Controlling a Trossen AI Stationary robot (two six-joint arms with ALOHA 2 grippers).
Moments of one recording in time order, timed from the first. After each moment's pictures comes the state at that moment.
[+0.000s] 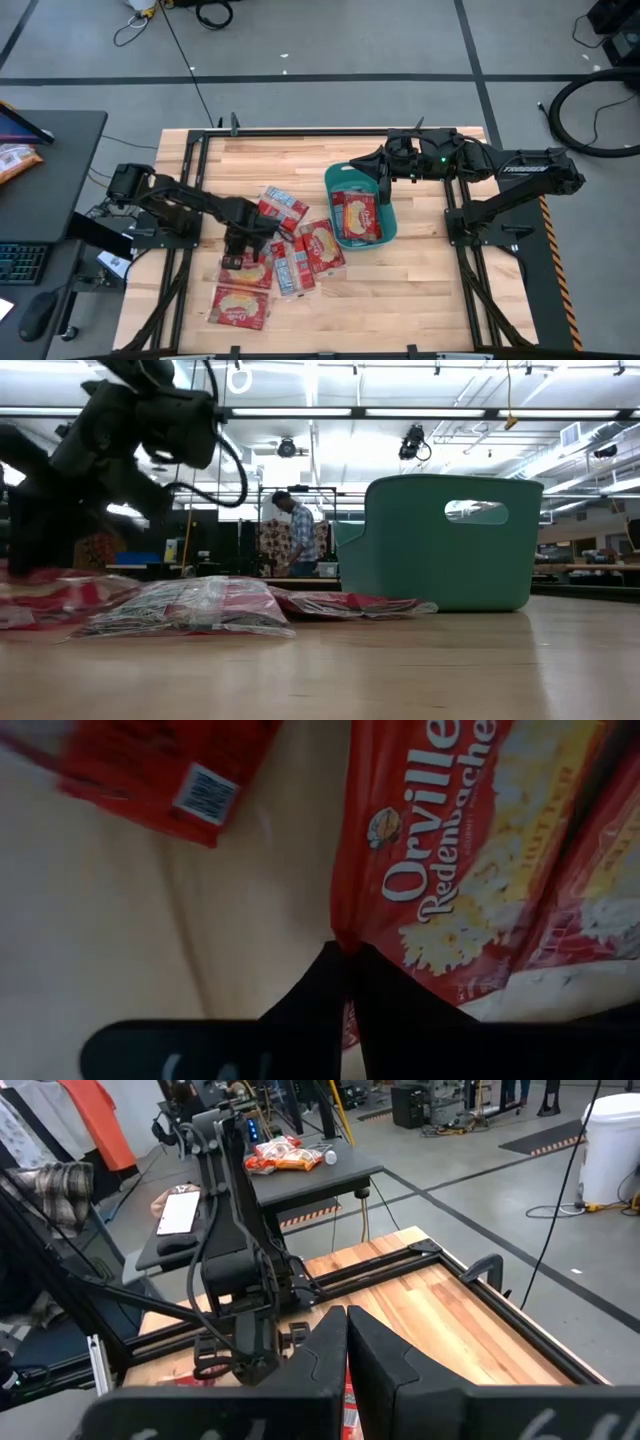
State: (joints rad) left arm -0.12 1.56 0.83 -0.99 0.28 -0.04; right arm 0.02 1.16 1.25 -0.29 0.21 0.26
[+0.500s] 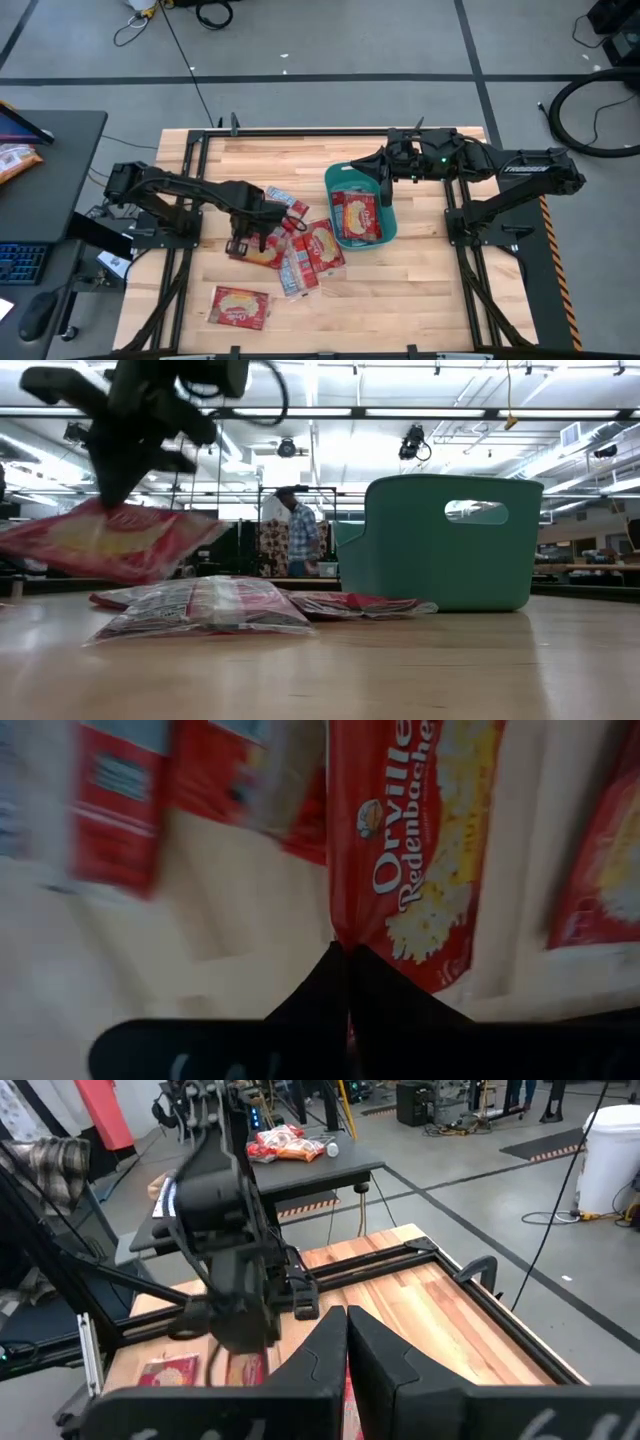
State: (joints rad) left arm -0.09 1.54 1.14 -1.26 0.04 0.12; right arm 0.03 1.15 1.25 -0.31 0.21 0.20
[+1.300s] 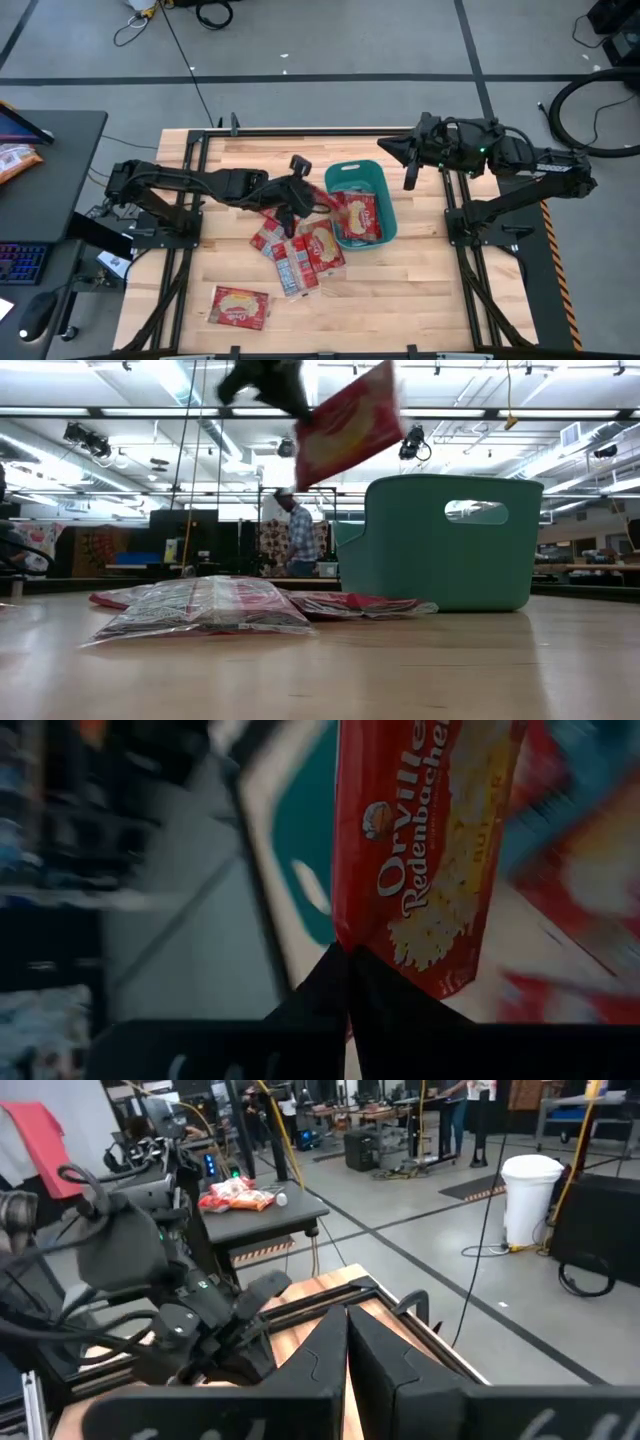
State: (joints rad) left arm -0.07 1.54 1.38 -0.58 -0.51 0.73; right arm 0.02 0.99 1.26 -0.37 0.35 0.19
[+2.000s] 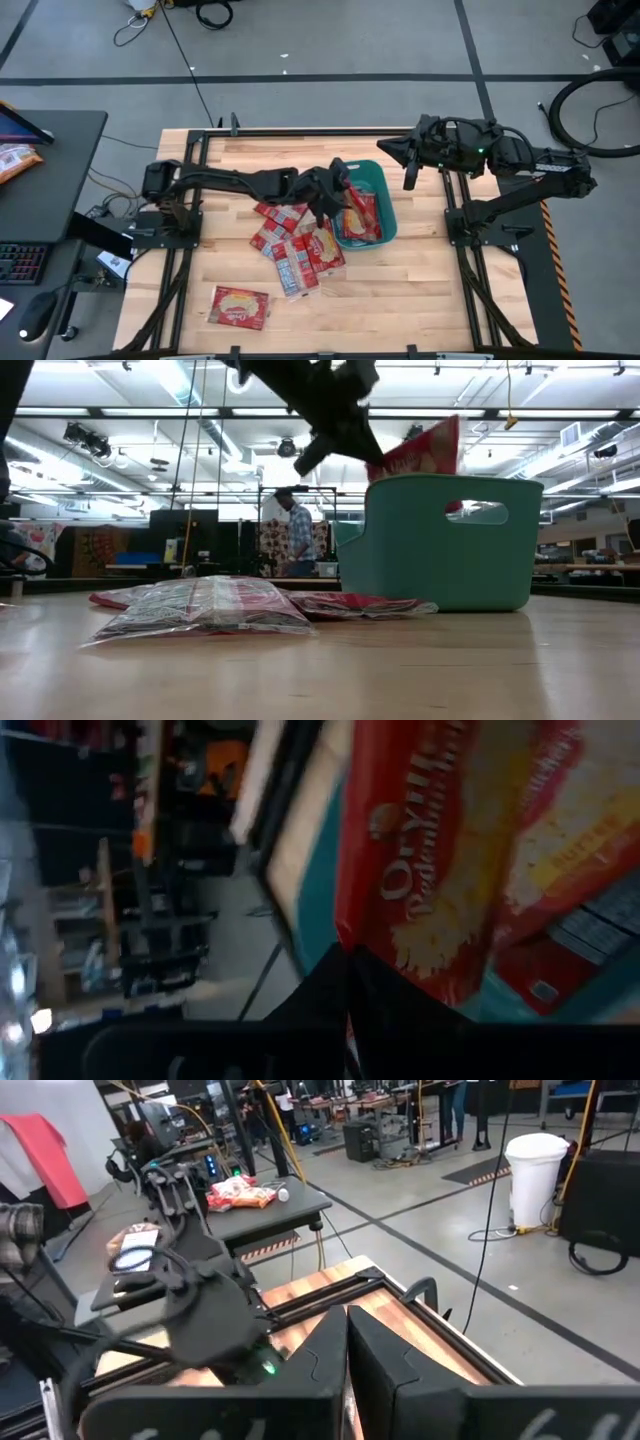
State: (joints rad) left arm 0.04 1.80 1.38 -0.11 -0.35 1.17; right arm 0.02 0.99 1.26 -0.39 0.34 0.26
